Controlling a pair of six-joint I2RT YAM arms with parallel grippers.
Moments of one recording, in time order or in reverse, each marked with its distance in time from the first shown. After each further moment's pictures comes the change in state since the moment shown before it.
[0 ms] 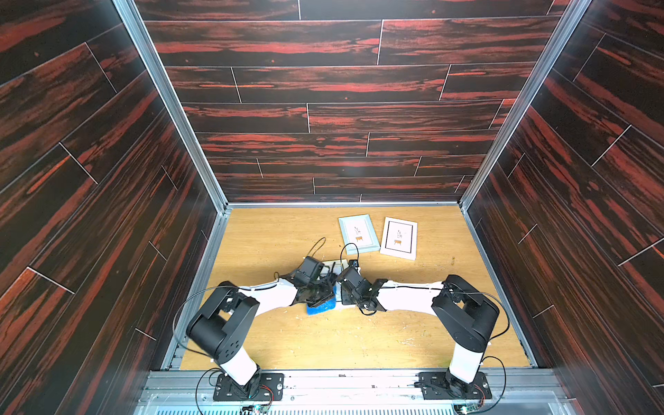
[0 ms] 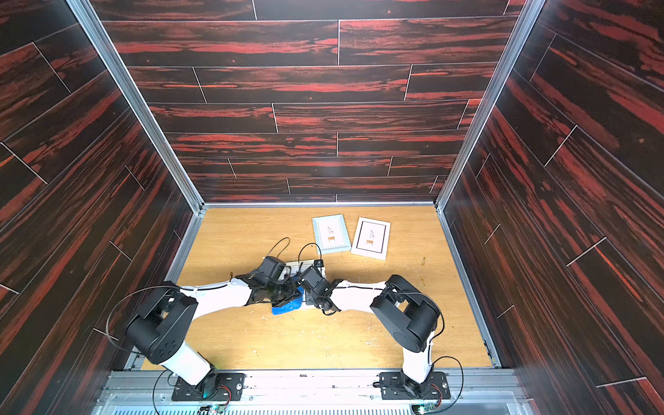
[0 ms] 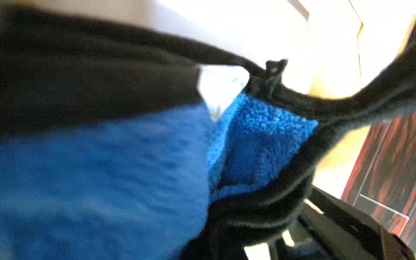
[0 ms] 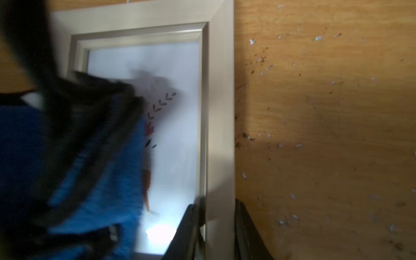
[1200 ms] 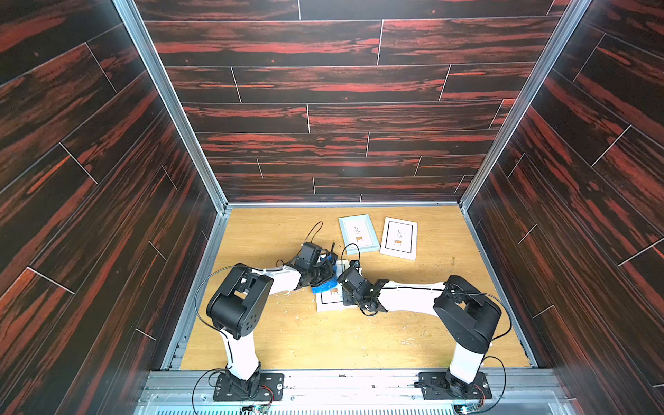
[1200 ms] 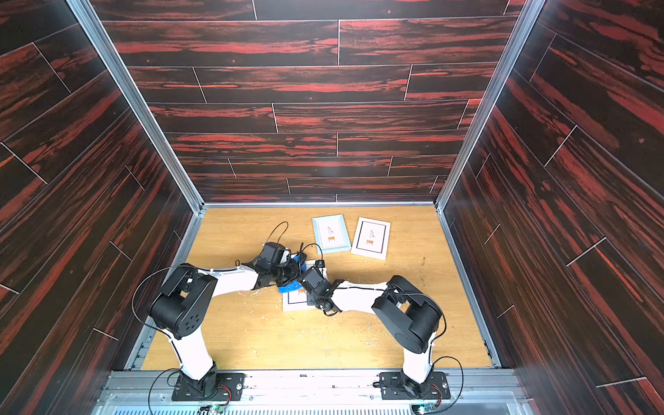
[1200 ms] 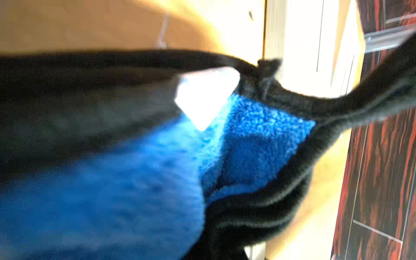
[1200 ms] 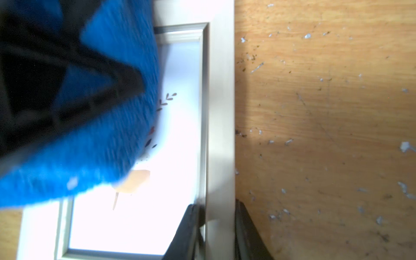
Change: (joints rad) left arm 0.123 0.190 0.158 0.173 -0.011 0.124; right arm 0.000 -0.014 -0.014 -0.009 0.013 0.004
